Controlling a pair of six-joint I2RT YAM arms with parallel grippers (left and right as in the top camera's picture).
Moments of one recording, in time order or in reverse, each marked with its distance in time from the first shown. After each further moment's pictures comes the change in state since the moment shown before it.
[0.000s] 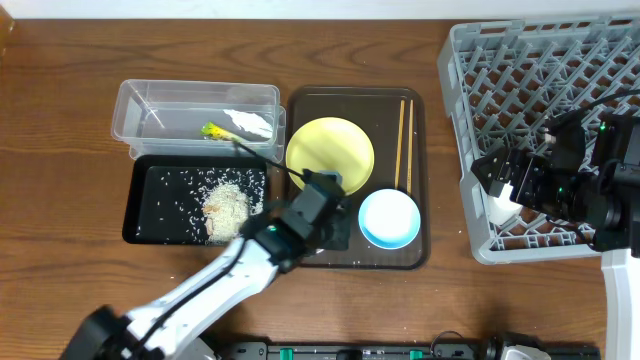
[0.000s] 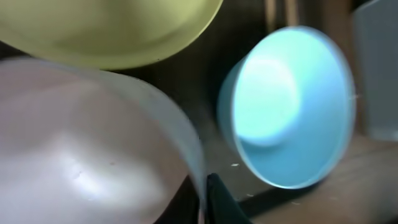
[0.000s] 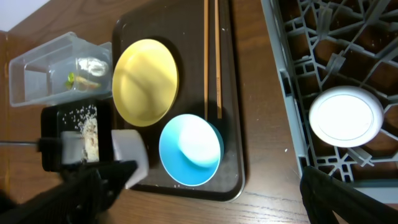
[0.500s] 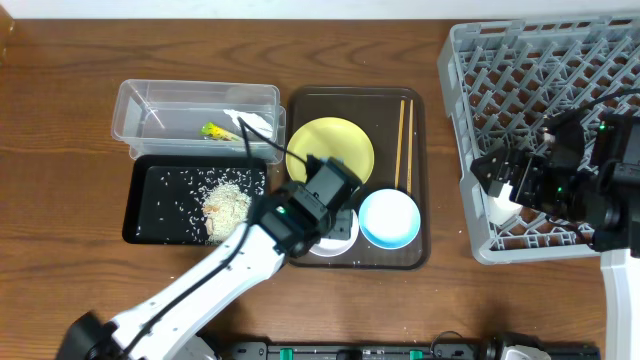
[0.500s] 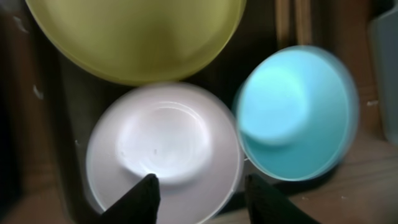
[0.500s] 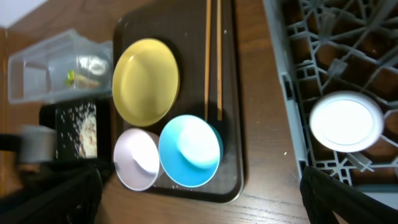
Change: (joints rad) left arm -0.016 -0.017 0.290 -0.379 -0.133 0.038; right arm 0.025 0.000 0.000 0.010 0.003 -0.022
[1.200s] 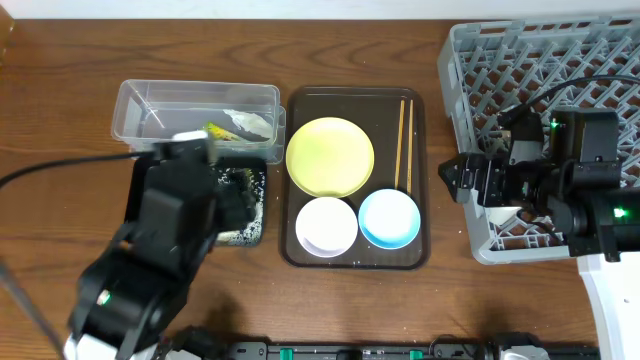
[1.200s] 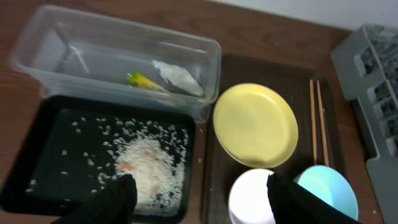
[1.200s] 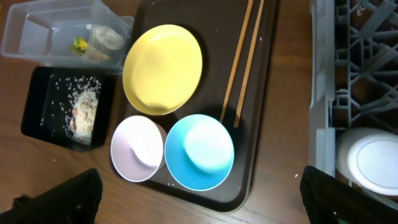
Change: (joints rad) left arm 0.371 -0.508 0.134 -0.262 -0.159 0.187; right arm 0.206 0.001 0.000 0.077 0.087 -0.027
